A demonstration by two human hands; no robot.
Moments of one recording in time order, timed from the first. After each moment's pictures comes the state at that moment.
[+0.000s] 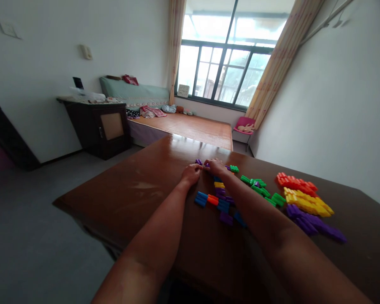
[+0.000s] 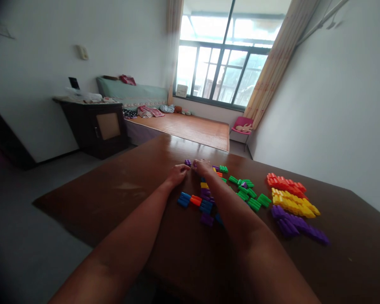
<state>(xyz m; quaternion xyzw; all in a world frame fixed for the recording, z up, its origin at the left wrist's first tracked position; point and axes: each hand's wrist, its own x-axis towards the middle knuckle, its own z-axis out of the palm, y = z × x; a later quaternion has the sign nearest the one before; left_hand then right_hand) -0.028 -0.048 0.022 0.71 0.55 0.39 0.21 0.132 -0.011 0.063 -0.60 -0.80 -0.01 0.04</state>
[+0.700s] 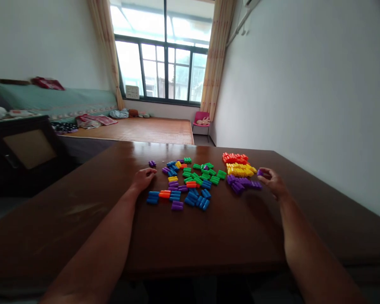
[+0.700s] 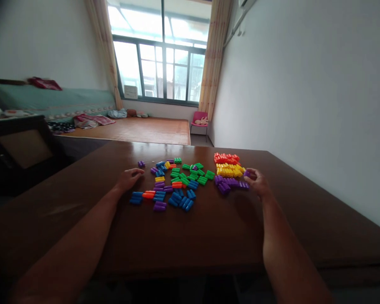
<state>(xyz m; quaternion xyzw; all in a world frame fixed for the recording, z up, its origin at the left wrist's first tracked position) -0.033 -0.037 0.023 0.78 0.52 0.32 0.14 0.492 -0.264 0.043 -0.70 -0.40 0.14 0.57</state>
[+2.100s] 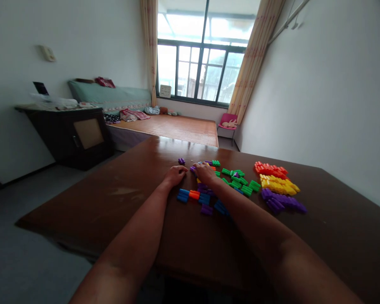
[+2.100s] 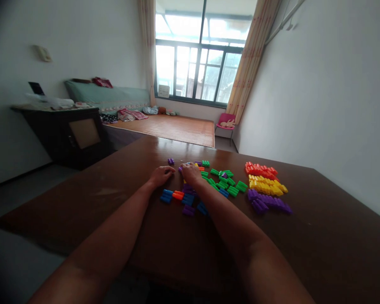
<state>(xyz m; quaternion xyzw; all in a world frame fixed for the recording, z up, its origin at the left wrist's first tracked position) -0.026 -0.050 0.024 0.79 0.52 0.30 0.16 0.152 -0.078 0.059 -0.58 -0.81 -0.06 0.09</state>
